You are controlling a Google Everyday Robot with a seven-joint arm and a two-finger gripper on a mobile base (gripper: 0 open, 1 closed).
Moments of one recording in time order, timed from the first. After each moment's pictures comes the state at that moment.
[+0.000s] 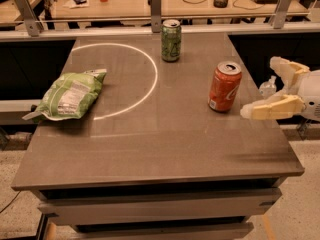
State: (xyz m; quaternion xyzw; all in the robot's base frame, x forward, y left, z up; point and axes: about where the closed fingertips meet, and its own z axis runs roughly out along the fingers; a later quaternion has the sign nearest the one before) arm 0.501 -0.218 0.932 -0.36 0.69 0.26 0.57
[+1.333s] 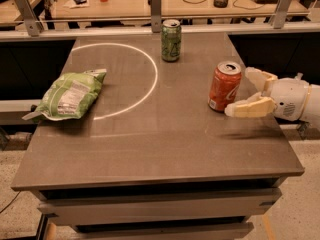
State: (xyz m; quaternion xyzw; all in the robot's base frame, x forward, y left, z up) arm 0.550 -0.200 0.878 -0.34 0.67 0.34 0.56
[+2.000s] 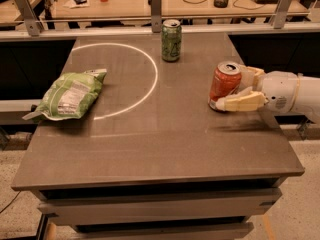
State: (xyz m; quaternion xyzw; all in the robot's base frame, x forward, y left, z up) arm 0.559 -0.177 0.879 -0.39 0.64 0.37 0.55
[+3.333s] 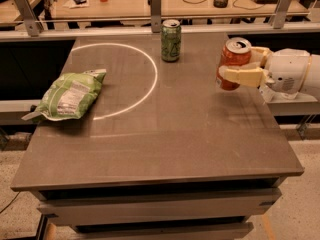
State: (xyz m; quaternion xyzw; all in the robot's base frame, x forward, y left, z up) arm 0.577 -0.182 0.931 -0.41 0.62 0.30 0.59
